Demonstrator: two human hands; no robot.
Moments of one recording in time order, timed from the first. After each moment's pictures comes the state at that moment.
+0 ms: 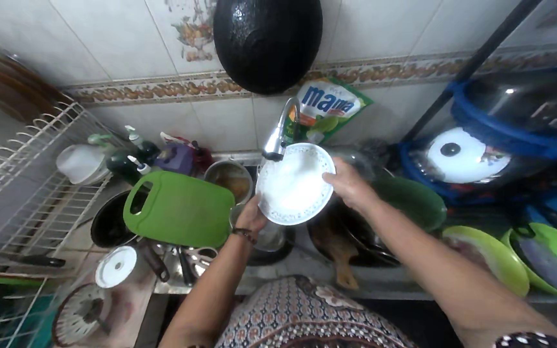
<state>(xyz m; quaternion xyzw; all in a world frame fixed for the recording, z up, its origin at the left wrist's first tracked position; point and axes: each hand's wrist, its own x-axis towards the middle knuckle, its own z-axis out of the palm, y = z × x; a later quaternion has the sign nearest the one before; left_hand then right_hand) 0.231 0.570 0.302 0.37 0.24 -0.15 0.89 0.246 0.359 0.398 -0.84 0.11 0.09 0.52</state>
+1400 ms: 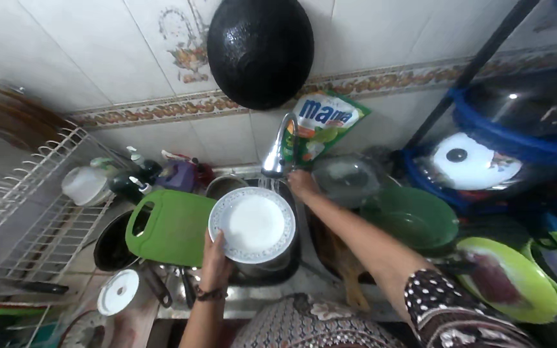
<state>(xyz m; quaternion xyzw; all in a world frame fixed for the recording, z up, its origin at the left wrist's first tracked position) 0.169 0.634 0.314 0.52 0.25 0.09 0.81 0.354 0.410 0.296 -0.95 -0.07 0.05 0.31</state>
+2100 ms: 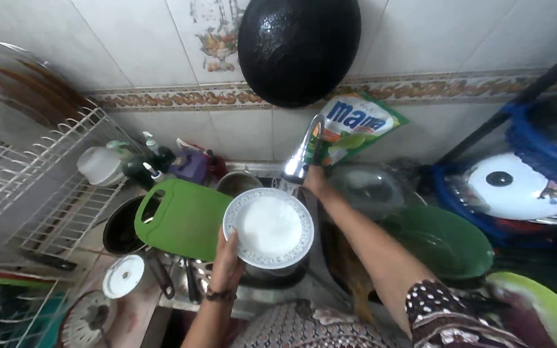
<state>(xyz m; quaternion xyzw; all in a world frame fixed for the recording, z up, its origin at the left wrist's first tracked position) 0.171 0.626 0.318 0.46 0.27 0.07 0.84 0.372 0.425 0.331 -0.94 -0.04 0.11 0.33</state>
